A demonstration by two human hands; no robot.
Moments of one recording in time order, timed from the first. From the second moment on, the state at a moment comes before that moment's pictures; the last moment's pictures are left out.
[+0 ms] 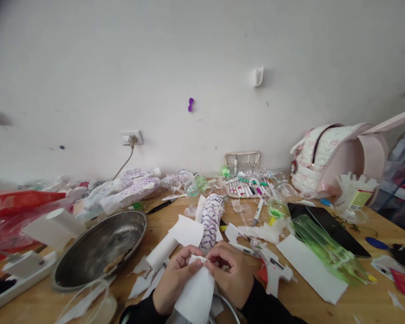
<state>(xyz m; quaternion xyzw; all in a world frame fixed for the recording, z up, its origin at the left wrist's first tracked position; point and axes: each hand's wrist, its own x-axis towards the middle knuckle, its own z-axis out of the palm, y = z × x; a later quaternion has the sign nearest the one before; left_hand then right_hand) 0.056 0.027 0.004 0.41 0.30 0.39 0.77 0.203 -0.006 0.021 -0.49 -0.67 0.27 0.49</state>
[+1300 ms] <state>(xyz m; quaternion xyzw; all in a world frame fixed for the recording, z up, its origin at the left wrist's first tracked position) 0.053 0.022 0.006 0.48 0.33 0.42 0.69 0.206 0.001 0.010 -0.51 -0.53 0.44 0.52</state>
